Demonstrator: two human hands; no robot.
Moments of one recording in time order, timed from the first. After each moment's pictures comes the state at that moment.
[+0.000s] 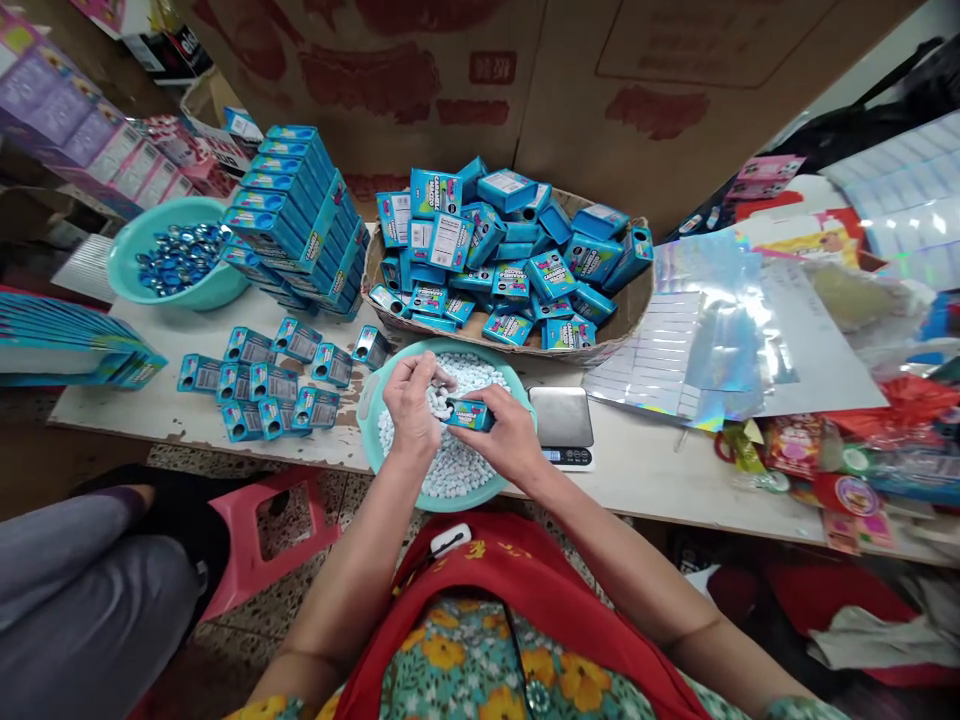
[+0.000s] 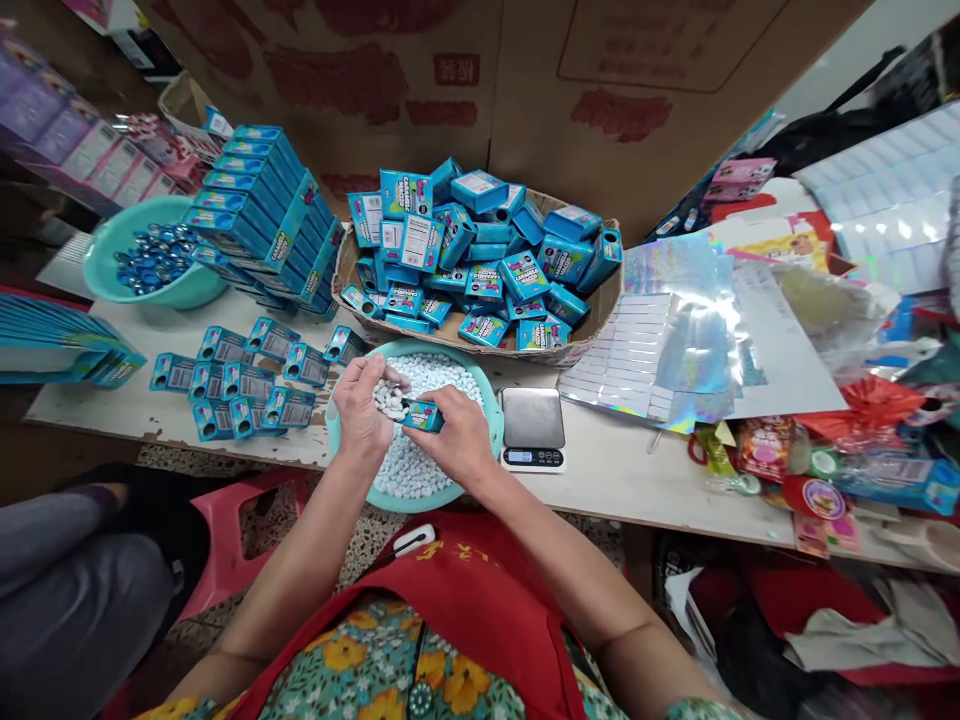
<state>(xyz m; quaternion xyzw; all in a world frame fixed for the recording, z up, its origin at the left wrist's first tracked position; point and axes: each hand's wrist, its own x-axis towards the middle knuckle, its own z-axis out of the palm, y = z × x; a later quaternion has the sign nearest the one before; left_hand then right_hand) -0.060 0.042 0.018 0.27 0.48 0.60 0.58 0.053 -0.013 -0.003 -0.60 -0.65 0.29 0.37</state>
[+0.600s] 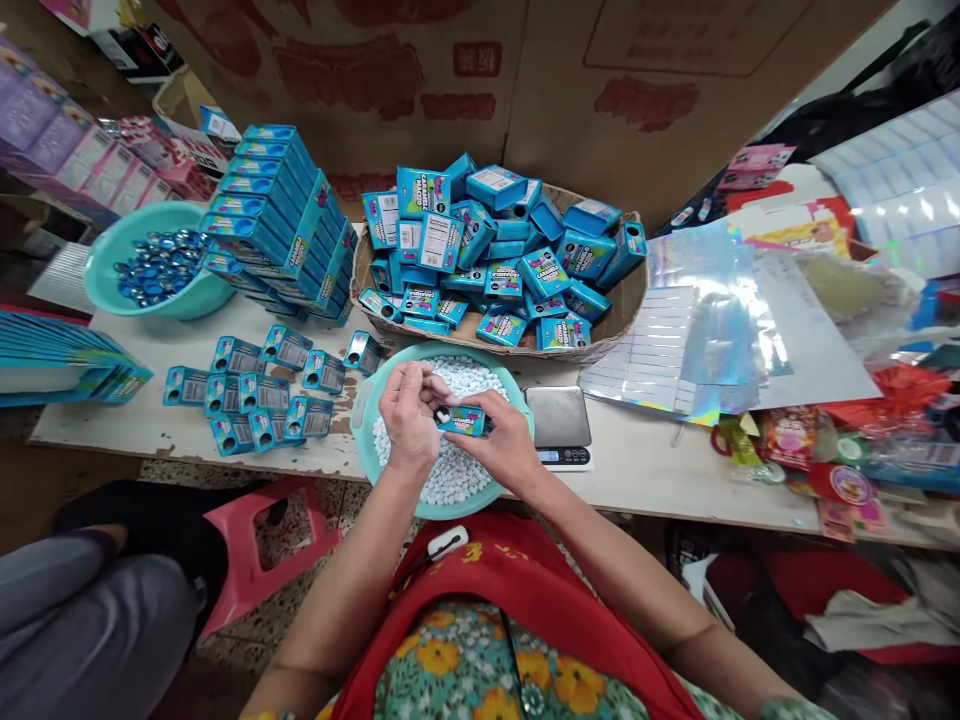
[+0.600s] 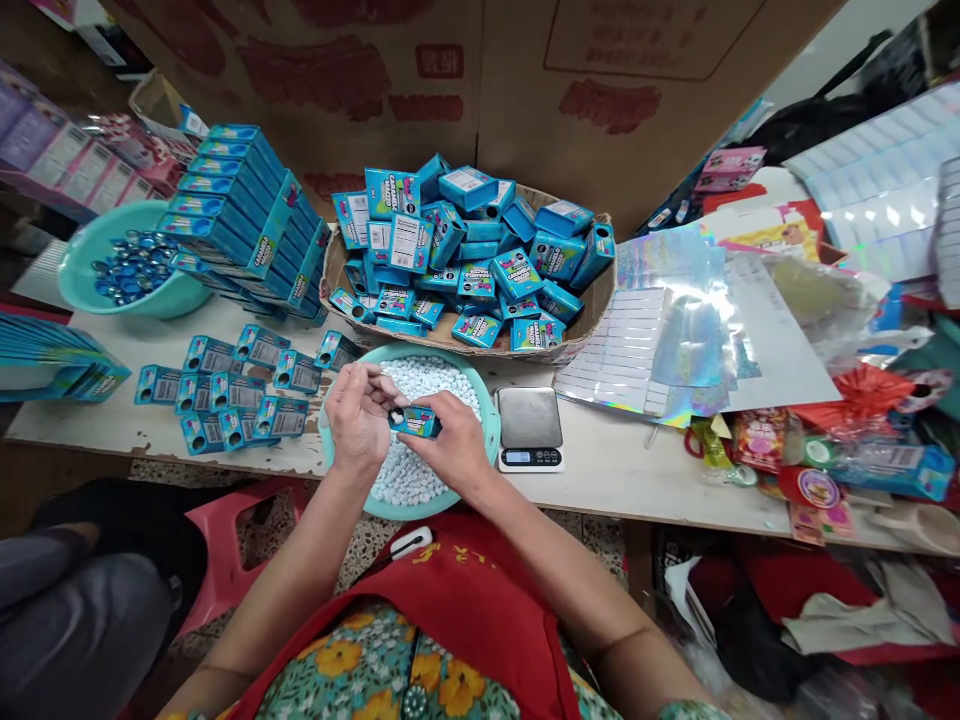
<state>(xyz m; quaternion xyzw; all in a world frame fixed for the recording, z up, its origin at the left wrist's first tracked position) -0.058 0.041 0.023 0.30 0.45 0.59 0.60 0.051 -0.011 -0.002 -0.60 -0.60 0.33 0.41</state>
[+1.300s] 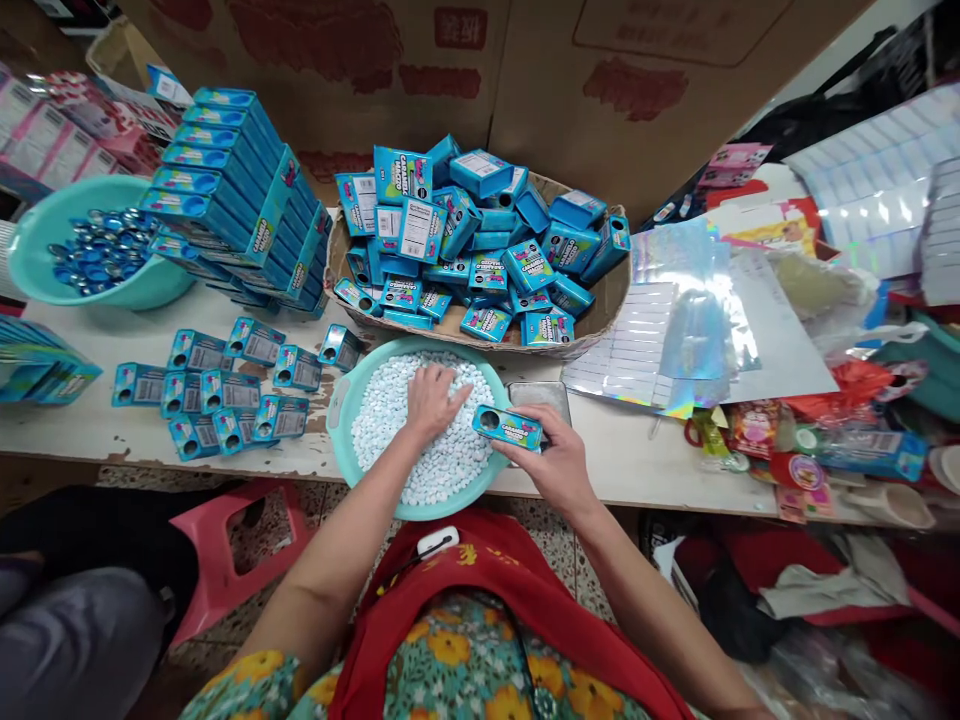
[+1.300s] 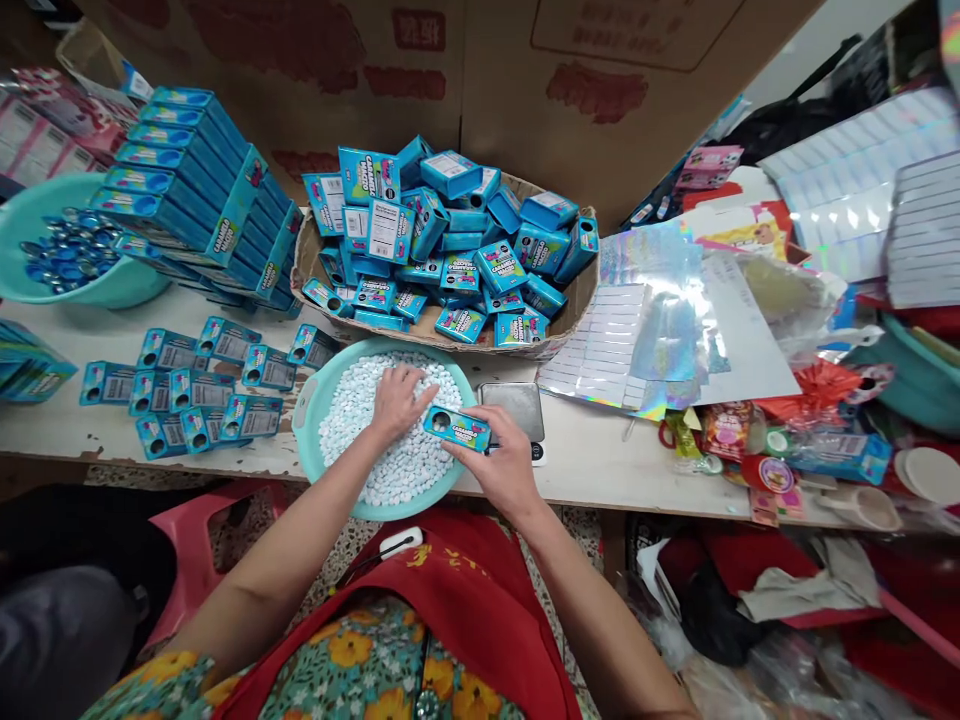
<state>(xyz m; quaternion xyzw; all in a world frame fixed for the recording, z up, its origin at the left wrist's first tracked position) -0.049 0.061 -0.114 0.80 0.53 0.18 0.23 0.115 -0.055 -0.005 -0.66 -0.52 0.32 0.44</state>
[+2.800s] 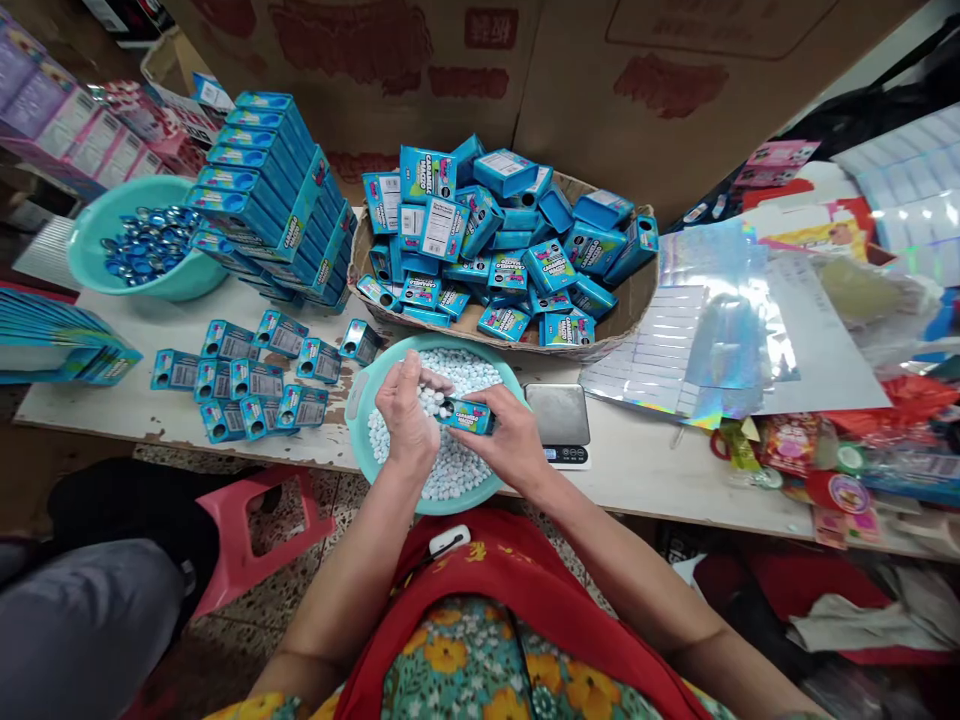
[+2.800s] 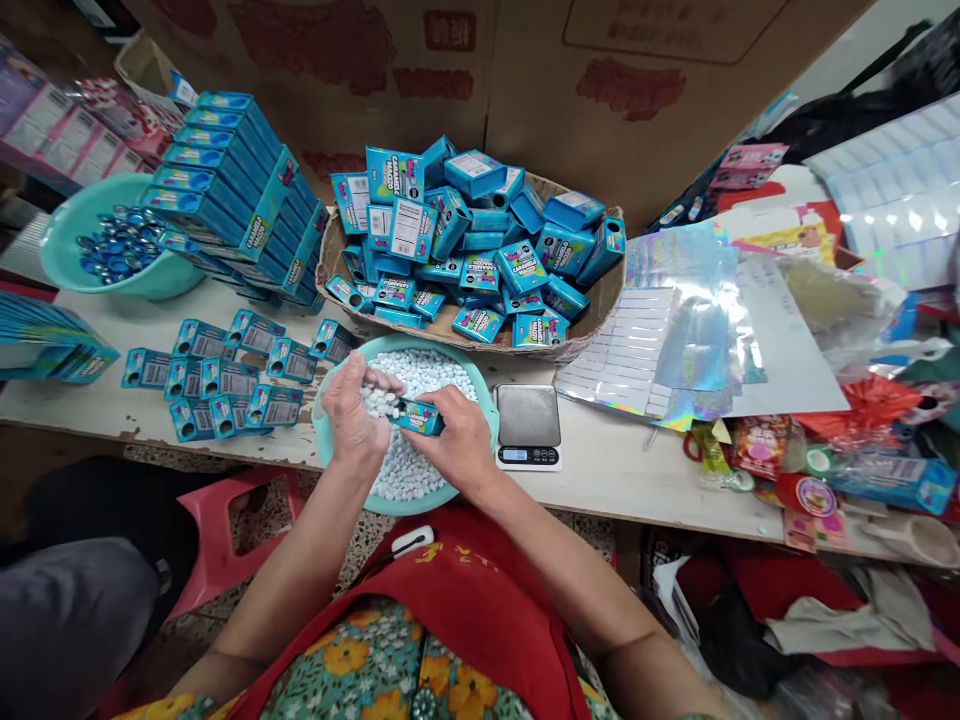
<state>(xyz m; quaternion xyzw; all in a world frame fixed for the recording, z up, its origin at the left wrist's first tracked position) -0.049 0.042 0.011 0.25 0.51 0.62 0.55 0.062 -0.012 -0.003 -0.61 -0.63 0.30 0.38</state>
